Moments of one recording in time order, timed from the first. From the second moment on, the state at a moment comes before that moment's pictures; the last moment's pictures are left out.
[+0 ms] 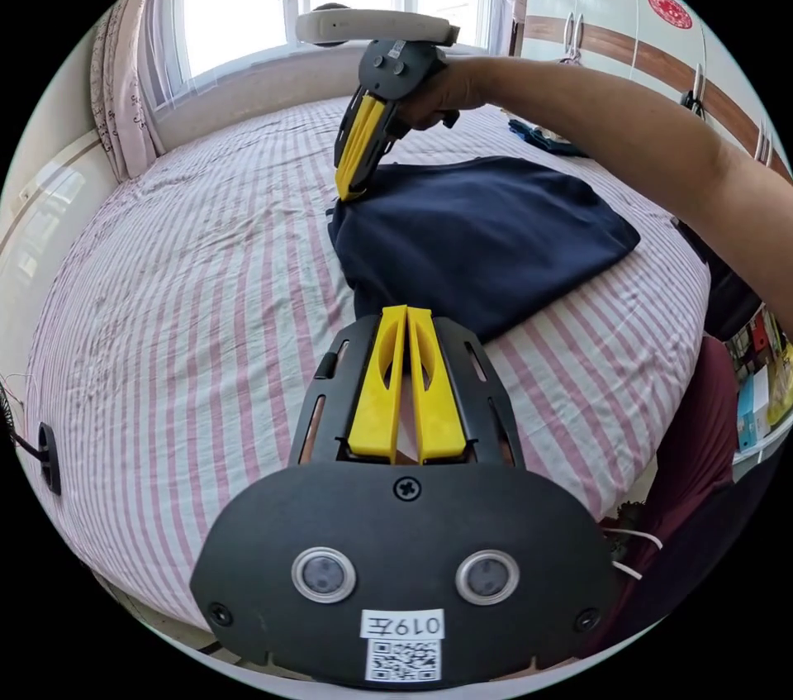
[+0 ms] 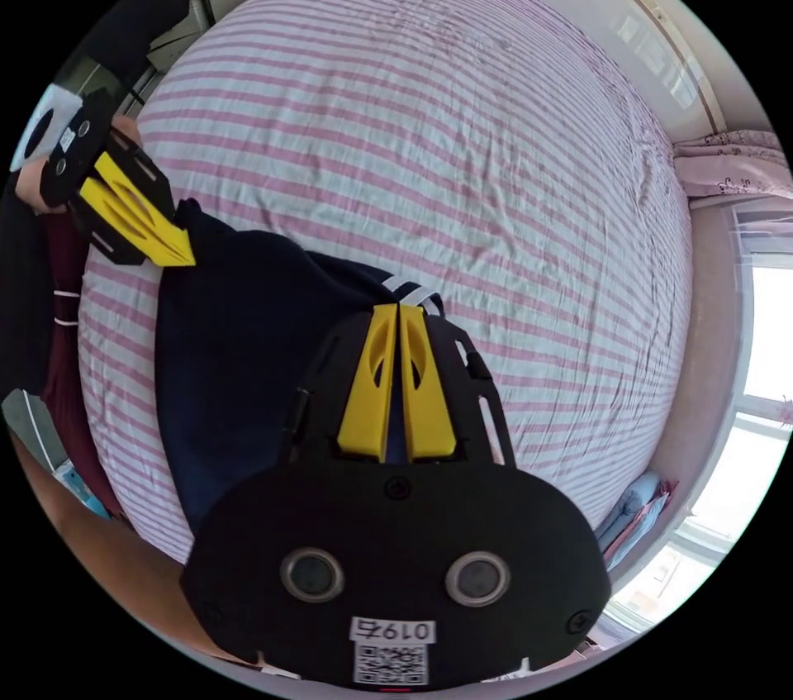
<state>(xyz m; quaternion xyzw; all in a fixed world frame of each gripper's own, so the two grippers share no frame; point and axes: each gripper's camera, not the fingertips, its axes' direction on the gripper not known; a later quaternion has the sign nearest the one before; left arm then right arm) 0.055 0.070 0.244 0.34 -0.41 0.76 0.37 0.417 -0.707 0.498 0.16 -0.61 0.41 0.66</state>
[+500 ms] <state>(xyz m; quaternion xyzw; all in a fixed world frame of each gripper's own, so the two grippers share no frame) 0.083 0.040 0.194 0.31 -0.41 0.74 0.43 0.457 -0.723 0.584 0.11 -0.68 0.44 0.58</state>
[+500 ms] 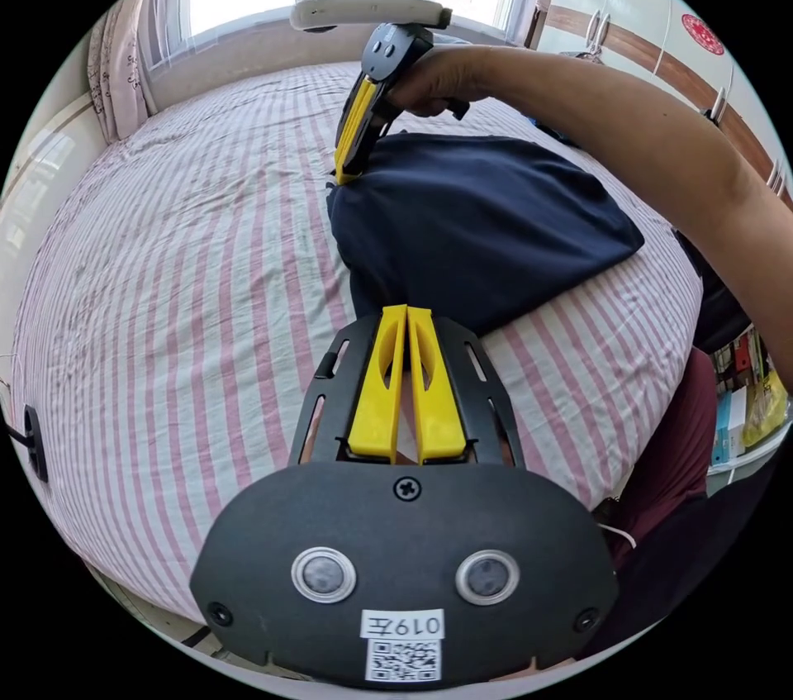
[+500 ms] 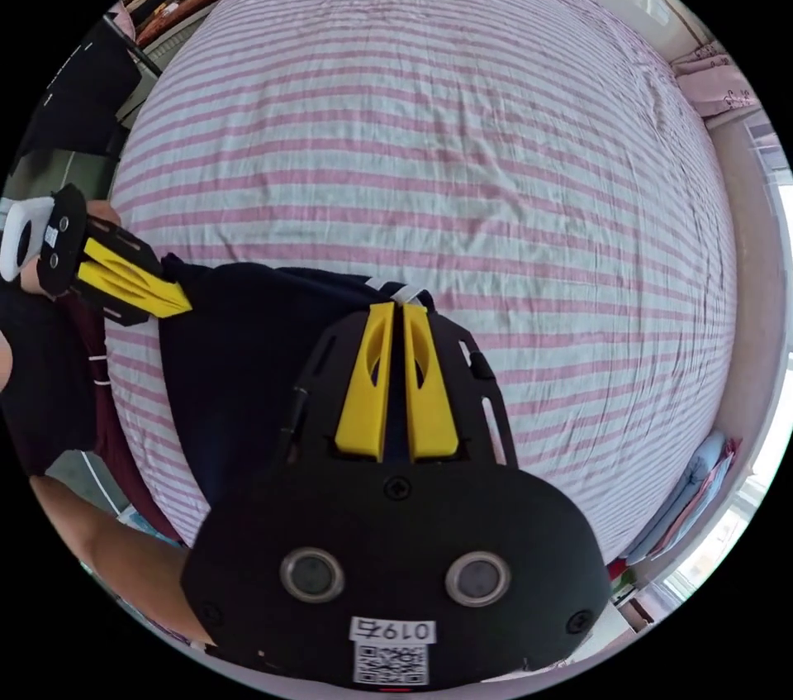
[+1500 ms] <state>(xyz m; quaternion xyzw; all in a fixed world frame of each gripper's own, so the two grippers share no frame) 0.121 0.029 0.126 0.36 -0.34 0.77 0.40 0.394 -0.671 0.556 0.14 -0.65 0.43 0.61</state>
